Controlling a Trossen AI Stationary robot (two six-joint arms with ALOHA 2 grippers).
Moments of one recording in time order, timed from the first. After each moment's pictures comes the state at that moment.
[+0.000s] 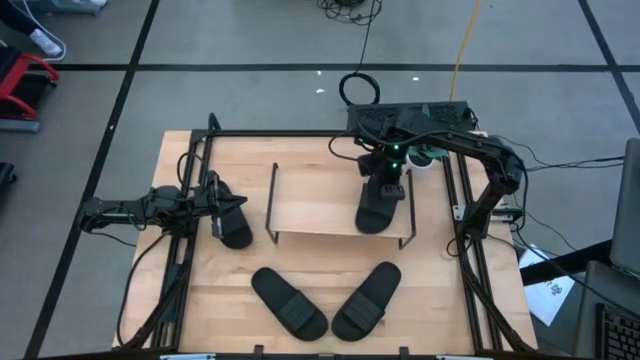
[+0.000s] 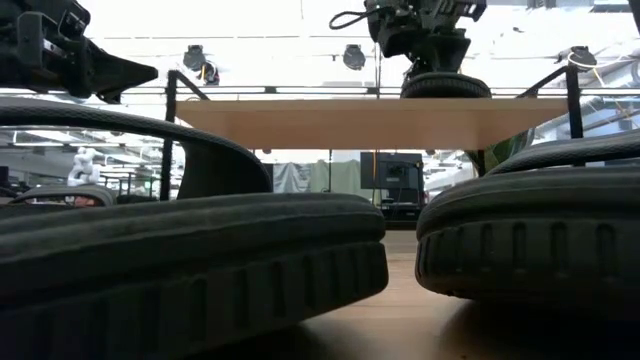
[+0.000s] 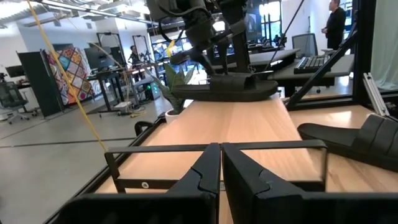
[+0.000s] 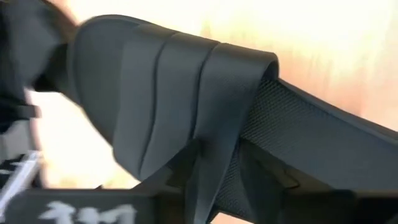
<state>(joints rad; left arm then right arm) -0.03 0.01 0.08 -0.03 -0.17 0.16 -0.39 1.72 1.68 -1.55 -0.25 -0.43</state>
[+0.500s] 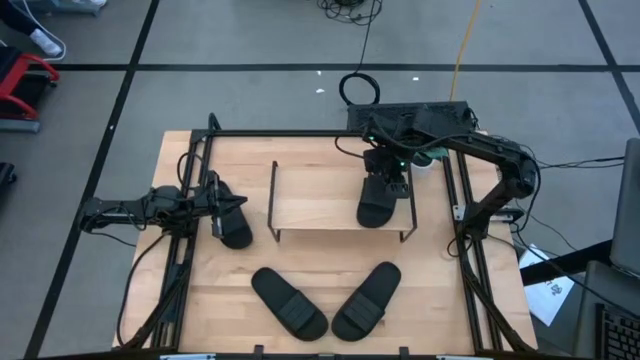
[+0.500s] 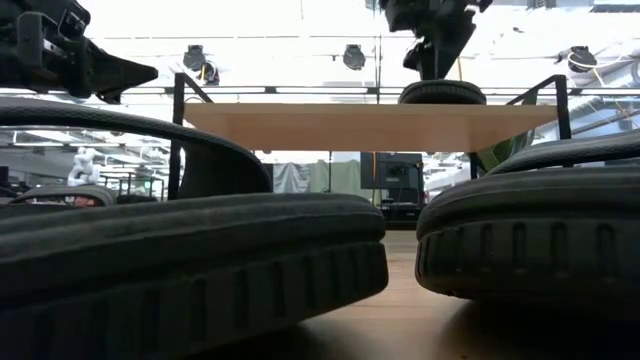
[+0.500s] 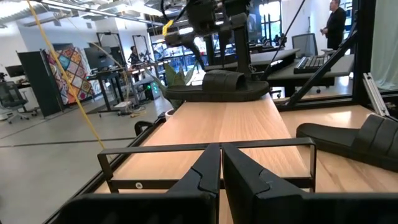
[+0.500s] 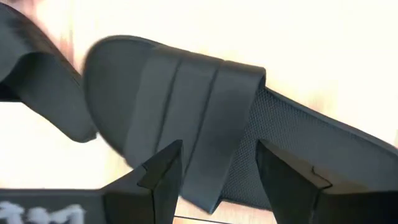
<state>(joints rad) -0.03 0.01 0.08 -0.03 -0.17 0.16 -0.34 1.59 1.68 -1.46 -0.19 -0.39</state>
